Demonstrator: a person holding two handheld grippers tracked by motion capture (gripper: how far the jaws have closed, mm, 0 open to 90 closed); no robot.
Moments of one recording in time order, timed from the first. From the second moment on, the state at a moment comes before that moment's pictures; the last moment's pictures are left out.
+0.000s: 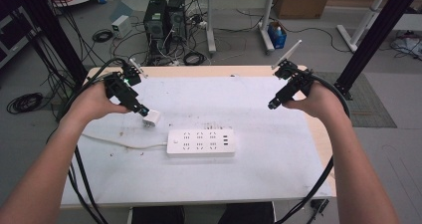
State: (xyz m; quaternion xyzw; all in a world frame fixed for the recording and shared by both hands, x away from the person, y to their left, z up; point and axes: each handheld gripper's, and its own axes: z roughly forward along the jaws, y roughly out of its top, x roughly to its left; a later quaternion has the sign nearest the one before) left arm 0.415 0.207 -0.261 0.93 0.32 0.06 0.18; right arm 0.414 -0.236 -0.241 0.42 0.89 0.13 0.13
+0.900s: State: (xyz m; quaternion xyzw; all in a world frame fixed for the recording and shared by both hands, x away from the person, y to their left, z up) left arm 0.461 0.196 -0.343 0.87 0.46 0.05 0.16; right arm 0.415 -0.242 -0.254 0.41 0.89 0.15 0.14
